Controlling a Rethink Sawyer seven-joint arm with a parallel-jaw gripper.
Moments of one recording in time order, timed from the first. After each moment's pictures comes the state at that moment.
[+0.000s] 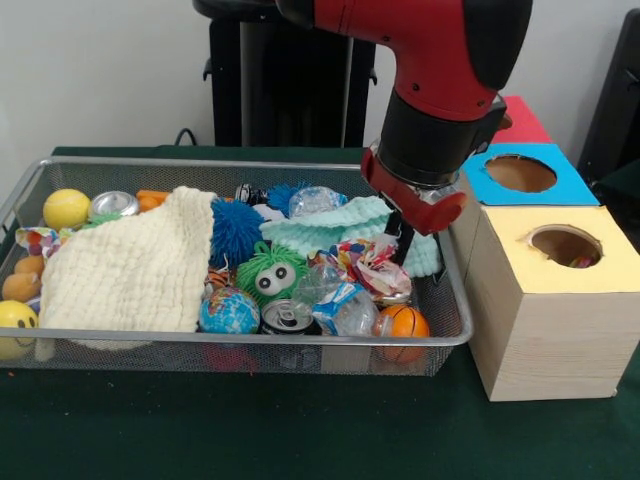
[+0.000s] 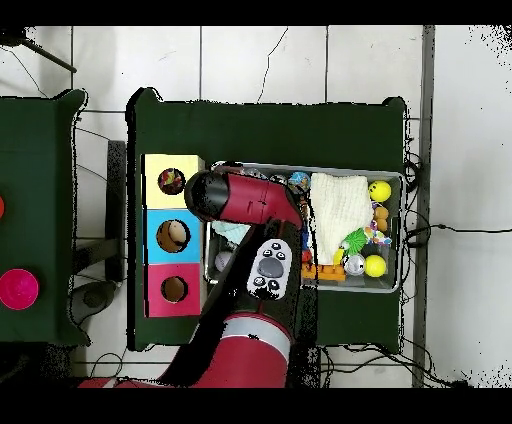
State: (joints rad) arm 0.07 -0.37 -0.28 1.37 0.18 0.68 2.56
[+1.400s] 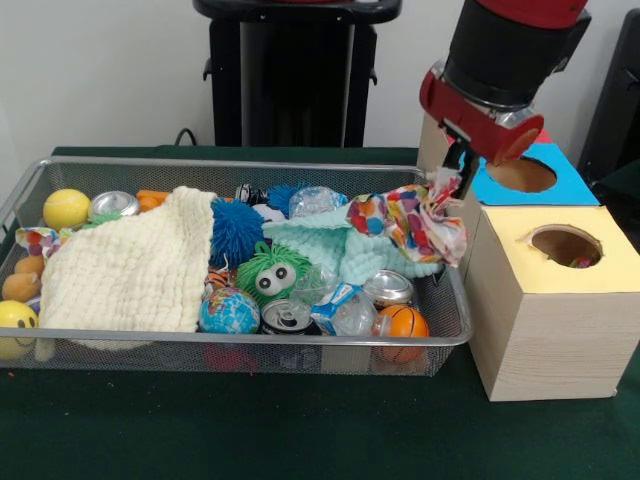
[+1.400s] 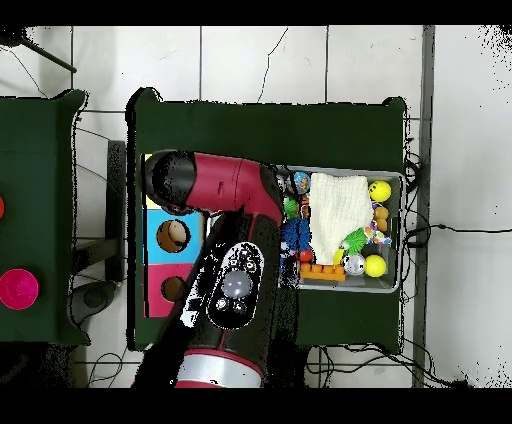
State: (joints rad) arm 0.14 -0.47 -0.33 1.28 0.18 0.92 2.56
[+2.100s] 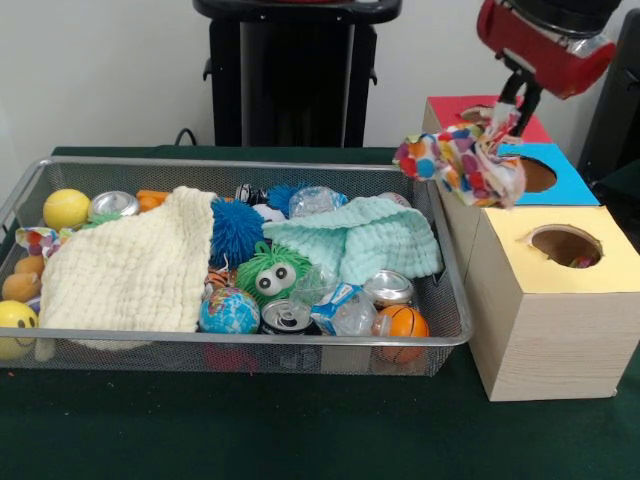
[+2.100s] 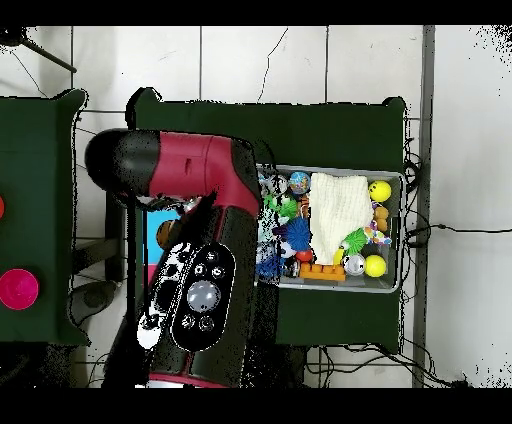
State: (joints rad) arm 0.20 -0.50 -0.36 1.16 0.19 1.16 2.56
